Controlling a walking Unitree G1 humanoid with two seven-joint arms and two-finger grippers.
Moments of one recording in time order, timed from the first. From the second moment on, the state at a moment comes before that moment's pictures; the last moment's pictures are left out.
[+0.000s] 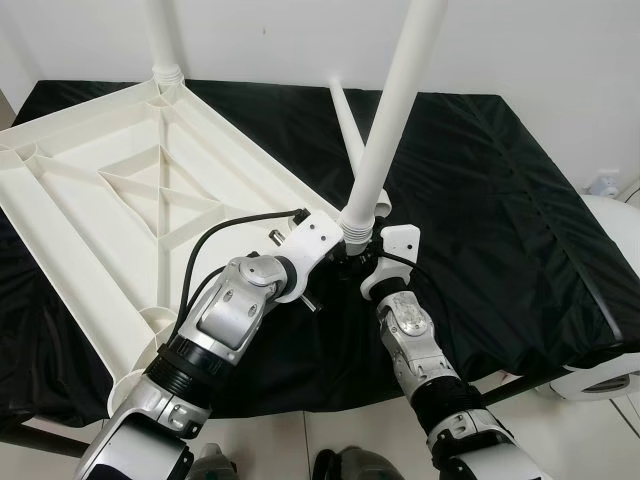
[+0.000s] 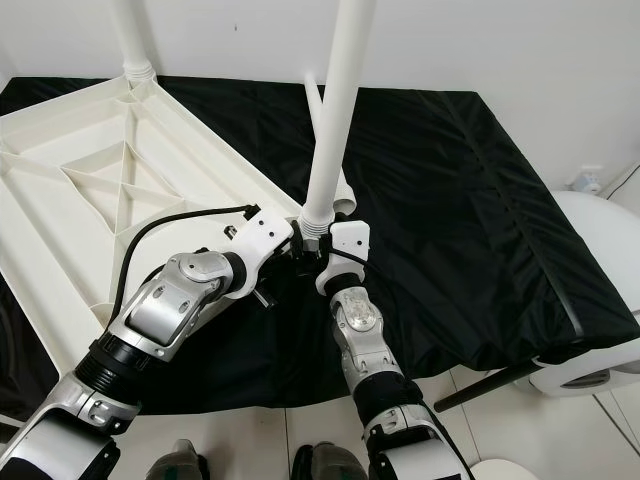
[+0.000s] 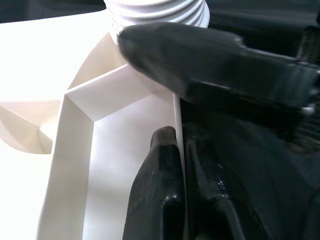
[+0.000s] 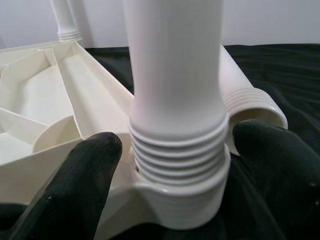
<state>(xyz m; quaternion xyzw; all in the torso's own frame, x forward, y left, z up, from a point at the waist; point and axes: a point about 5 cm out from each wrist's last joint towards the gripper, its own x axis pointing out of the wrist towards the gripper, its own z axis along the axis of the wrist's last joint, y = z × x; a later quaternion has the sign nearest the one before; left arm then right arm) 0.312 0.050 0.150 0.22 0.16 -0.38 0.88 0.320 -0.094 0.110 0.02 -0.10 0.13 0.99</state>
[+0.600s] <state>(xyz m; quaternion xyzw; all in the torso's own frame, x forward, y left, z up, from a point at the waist) 0.313 0.054 0.155 0.26 0.13 -0.41 0.86 0.321 -0.105 0.115 0.02 -0.10 0.14 0.98</state>
